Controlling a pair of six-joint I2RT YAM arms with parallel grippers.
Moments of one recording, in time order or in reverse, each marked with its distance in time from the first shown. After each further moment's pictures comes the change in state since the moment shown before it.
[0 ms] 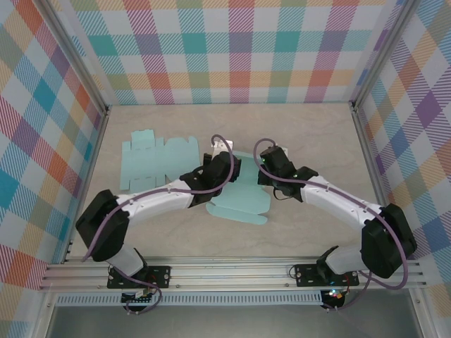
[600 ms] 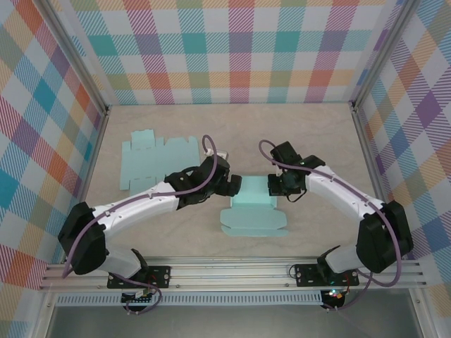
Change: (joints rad) left arm -0.002 -0.125 0.001 -0.361 0.267 -0.135; right arm -0.129 0.054 0.085 -0.396 -0.298 -0.199
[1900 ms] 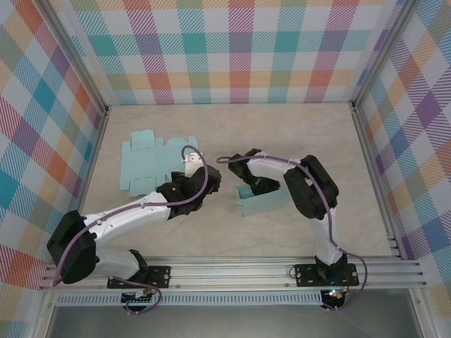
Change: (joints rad) left arm 0.000 -0.105 -0.157 0.042 -0.431 -0.138; right arm 0.186 0.682 0.404 -0.298 0.568 0.092
